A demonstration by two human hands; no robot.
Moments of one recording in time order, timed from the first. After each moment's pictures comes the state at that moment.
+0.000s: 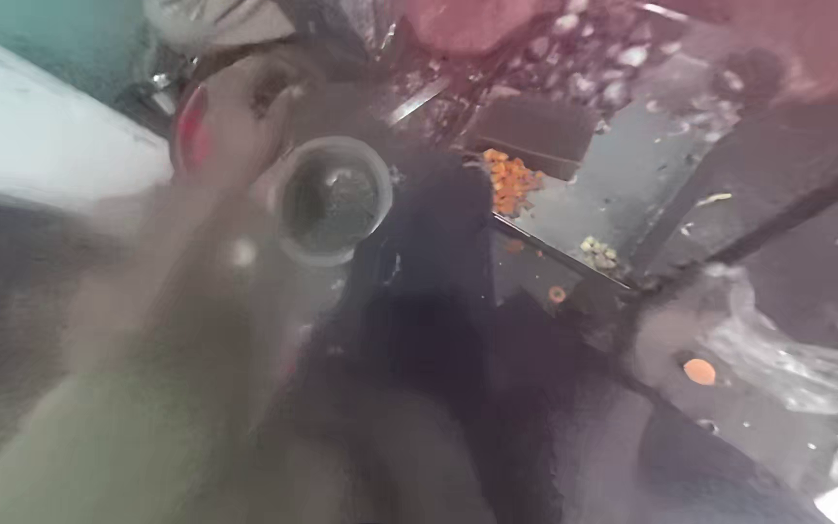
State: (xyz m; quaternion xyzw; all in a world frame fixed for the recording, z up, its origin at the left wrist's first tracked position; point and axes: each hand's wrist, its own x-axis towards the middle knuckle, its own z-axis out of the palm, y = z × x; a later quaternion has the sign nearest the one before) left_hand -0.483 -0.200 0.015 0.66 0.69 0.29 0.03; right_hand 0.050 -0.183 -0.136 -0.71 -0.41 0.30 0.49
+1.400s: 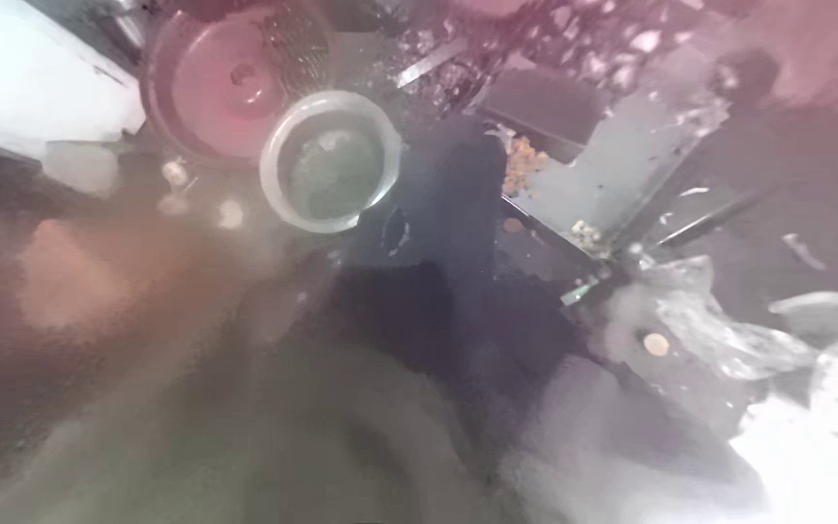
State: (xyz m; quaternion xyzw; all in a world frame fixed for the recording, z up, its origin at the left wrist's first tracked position) left_hand -0.454 -0.409 -0.115 0.67 0.70 0.04 0.23; right_hand 0.035 -0.203 -0.145 -0.68 -0.26 0.51 0.45
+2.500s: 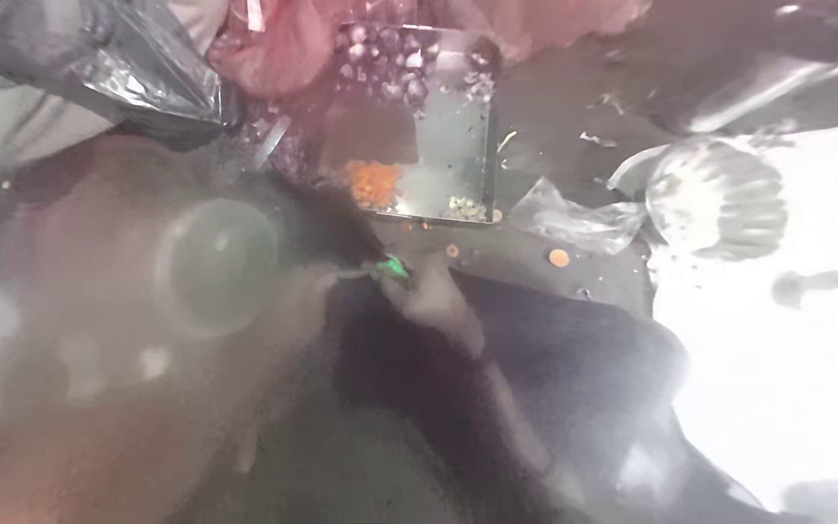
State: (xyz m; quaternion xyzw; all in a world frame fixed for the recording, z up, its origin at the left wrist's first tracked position) left_hand -0.287 -0.282 -0.052 0.77 0.51 0.36 0.14; right_hand -0.057 -0.250 -0.054 -0.47 -0.71 0.38 0.37
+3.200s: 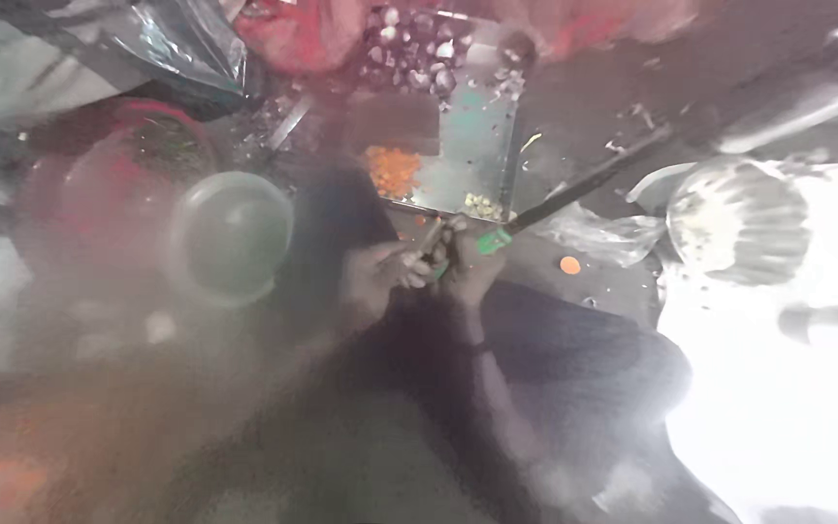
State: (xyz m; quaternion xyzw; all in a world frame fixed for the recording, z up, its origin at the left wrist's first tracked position) left_hand -0.210 -0.276 -0.052 0.48 0.46 0.46 0.59; right_hand -0.069 -0.247 -0.085 -0.45 -0.28 0.46 0.71
